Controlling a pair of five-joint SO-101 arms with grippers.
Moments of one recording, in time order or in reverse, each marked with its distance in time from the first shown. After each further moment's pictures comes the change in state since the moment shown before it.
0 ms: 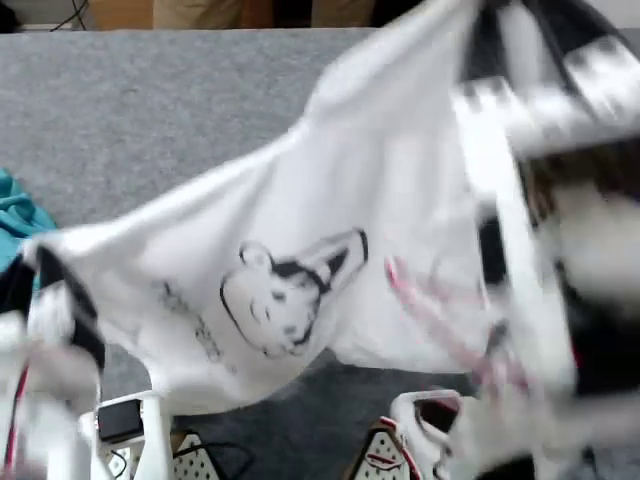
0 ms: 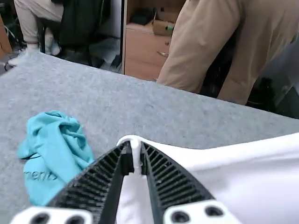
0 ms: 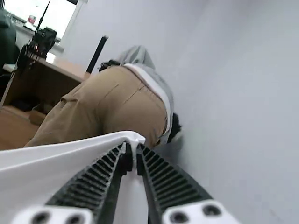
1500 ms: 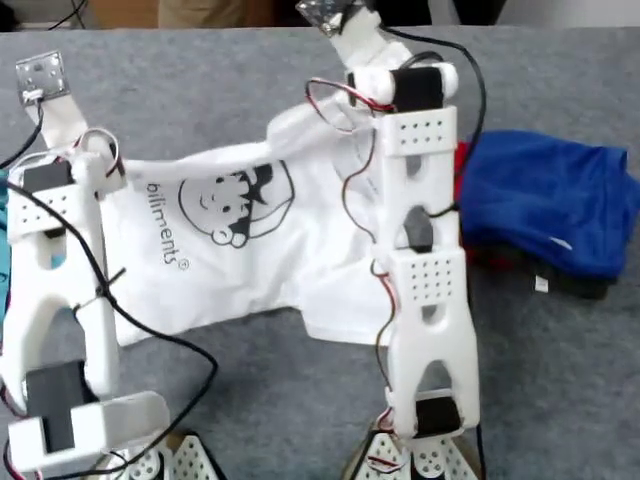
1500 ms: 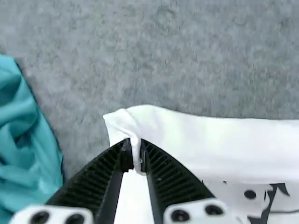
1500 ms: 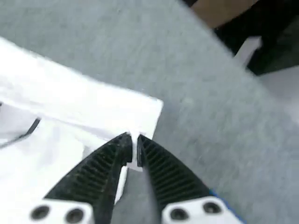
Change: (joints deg) left arm 0.7 62.8 4.0 -37.5 -1.7; right arm -3.7 81.1 -59.3 39.5 7.2
